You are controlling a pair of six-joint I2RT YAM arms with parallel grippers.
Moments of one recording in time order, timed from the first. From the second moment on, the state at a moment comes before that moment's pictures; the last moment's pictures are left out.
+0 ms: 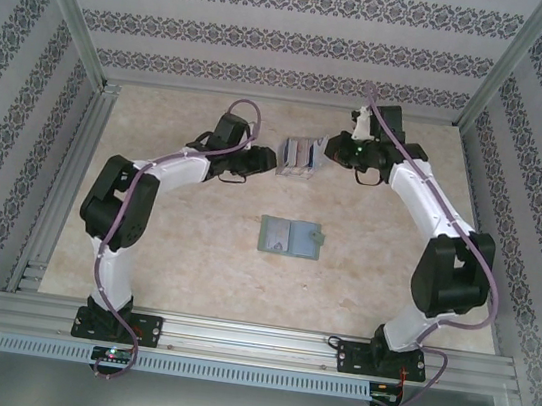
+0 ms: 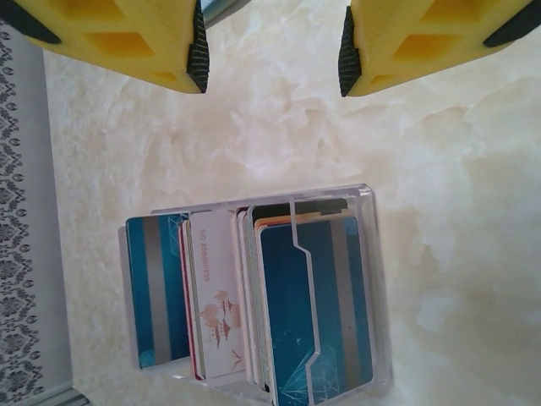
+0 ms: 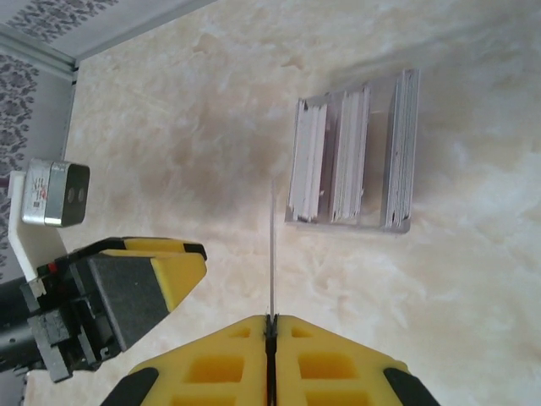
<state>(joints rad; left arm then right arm) -0.39 1.94 1.31 -0.09 0.40 -0.71 0.21 1.67 1.41 -0.54 -0.46 0.47</state>
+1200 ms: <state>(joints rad) -0.39 1.67 0.78 0.00 0.42 -0.66 0.41 1.30 0.56 -0.13 -0.62 0.71</state>
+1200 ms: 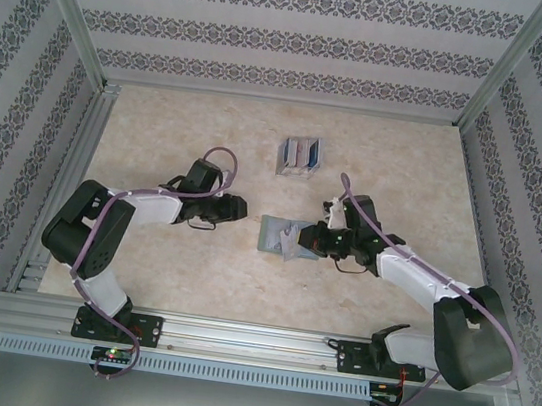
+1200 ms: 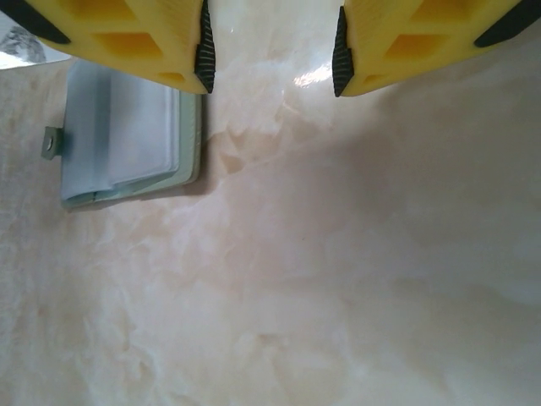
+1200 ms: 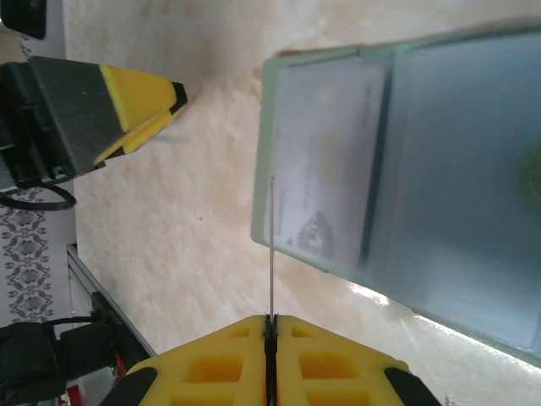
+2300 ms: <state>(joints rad) -0.52 1.76 0.84 0.02 0.48 -0.72 0.36 1.41 0.51 0.05 -0.57 0.78</state>
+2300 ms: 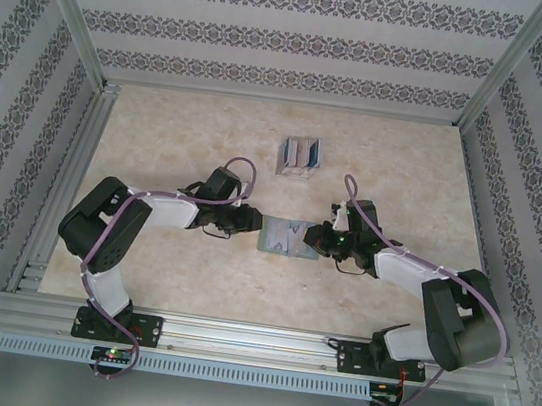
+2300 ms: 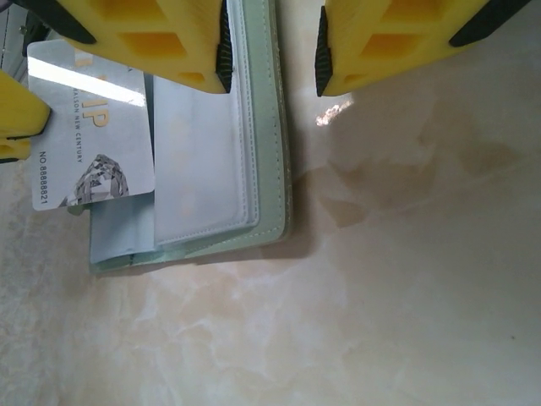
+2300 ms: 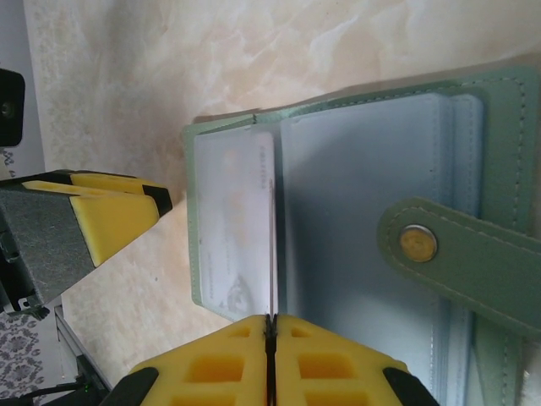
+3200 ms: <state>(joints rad) -0.55 1.83 0.87 0.04 0.48 -0.76 0.35 1.55 0.55 0.14 -0.60 0.75</state>
